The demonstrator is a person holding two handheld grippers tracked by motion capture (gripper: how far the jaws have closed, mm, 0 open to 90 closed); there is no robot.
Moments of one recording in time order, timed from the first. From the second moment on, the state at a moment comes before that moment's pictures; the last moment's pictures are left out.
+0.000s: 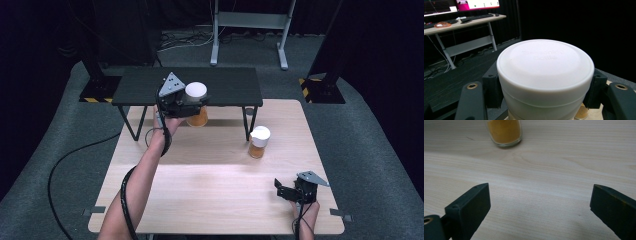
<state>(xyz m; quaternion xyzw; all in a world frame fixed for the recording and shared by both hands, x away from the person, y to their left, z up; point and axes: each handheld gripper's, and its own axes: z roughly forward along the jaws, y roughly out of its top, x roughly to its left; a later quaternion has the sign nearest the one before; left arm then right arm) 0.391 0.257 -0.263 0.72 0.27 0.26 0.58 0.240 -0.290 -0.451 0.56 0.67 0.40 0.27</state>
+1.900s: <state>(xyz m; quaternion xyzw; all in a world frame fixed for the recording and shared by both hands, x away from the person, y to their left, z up) 0.428 0.251 -0.227 0.72 0.29 0.28 0.57 0.242 -0.290 -0.450 0.56 0.67 0.40 0.27</state>
